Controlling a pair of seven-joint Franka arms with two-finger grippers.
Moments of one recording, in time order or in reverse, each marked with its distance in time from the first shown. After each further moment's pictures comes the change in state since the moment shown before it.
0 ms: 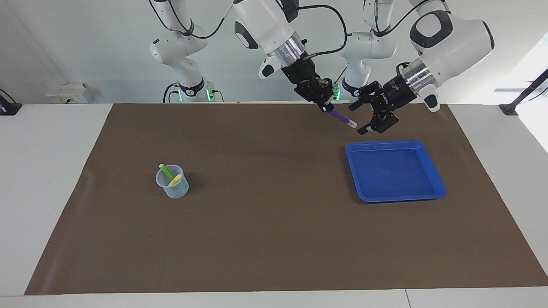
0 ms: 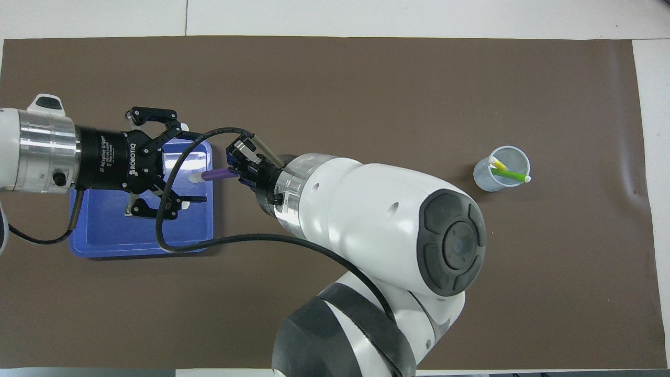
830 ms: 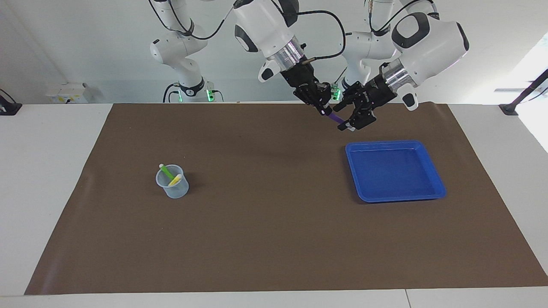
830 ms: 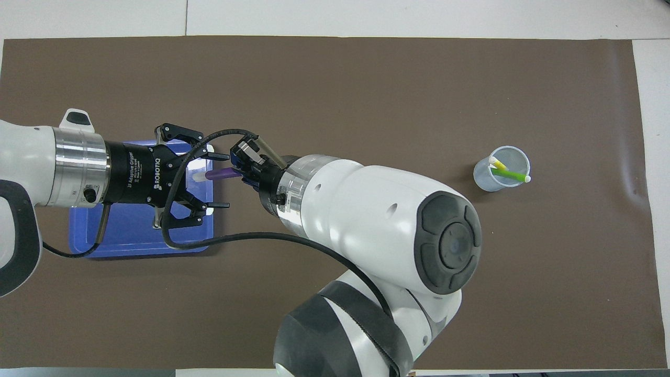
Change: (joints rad) left arm -0.050 -0.031 -0.003 -0.063 0.000 0.046 -0.002; right arm 0.000 0.000 0.000 -0.022 0.000 0.025 0.000
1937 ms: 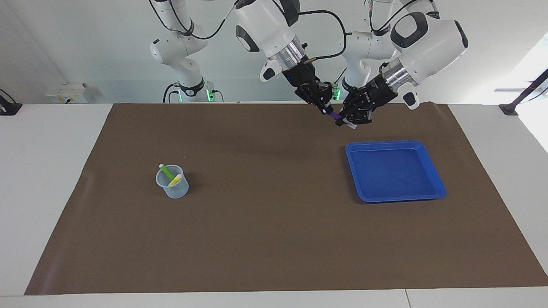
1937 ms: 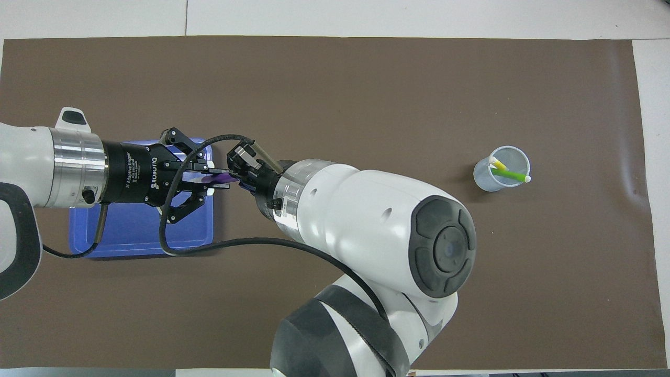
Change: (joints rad) left arm -0.003 -0.005 0.002 -0.003 0.037 0.025 0.013; right arm 0.002 -0.002 0.007 -0.006 0.007 0.001 0.000
